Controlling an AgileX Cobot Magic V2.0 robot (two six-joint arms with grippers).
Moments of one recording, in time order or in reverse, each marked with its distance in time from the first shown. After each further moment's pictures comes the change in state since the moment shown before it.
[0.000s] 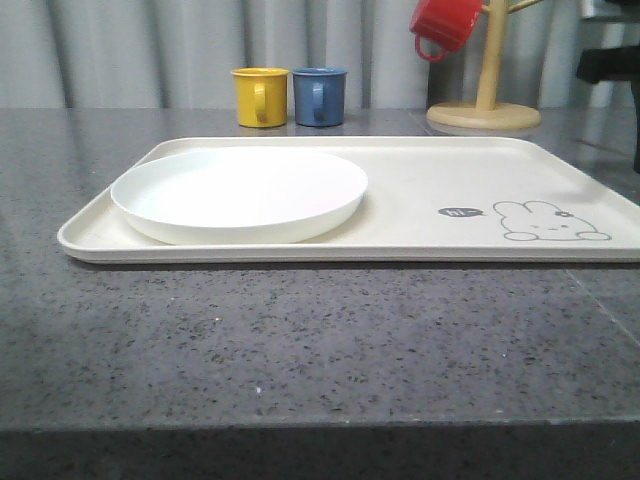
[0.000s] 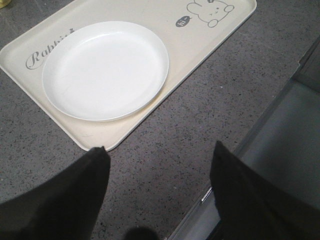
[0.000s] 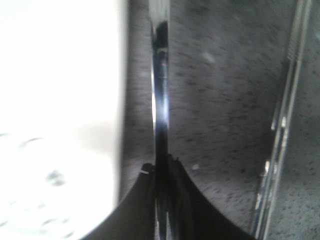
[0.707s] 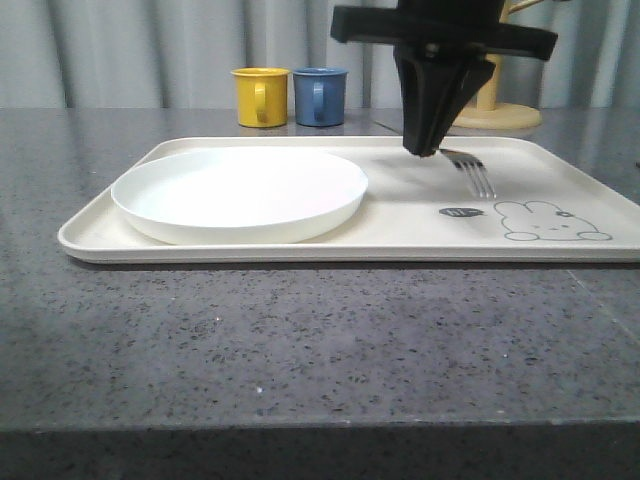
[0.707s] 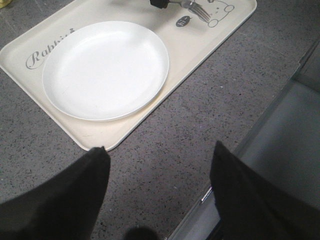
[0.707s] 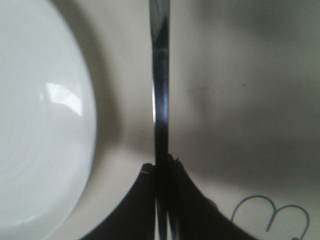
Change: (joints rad) left arm 0.000 0.000 0.000 0.000 0.002 0.000; right arm 0.369 0.232 -0.325 0.012 0.105 0.290
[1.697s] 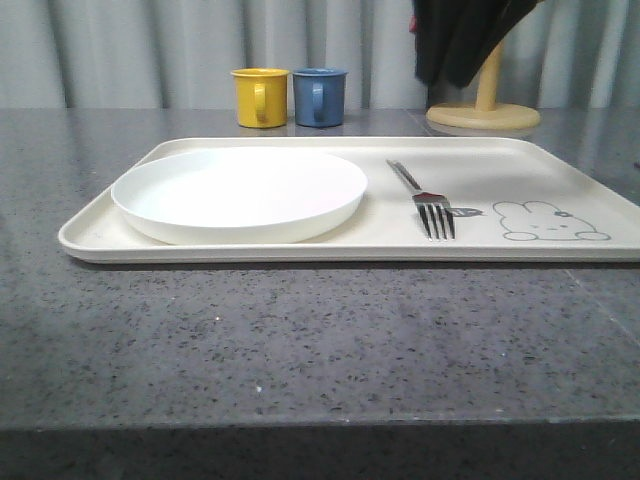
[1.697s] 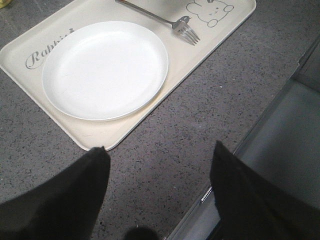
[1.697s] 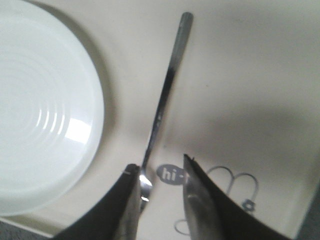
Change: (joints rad) left arm 0.000 0.000 0.000 0.000 0.000 0.000; right arm -0.005 -0.179 0.030 -0.059 -0.007 -0.045
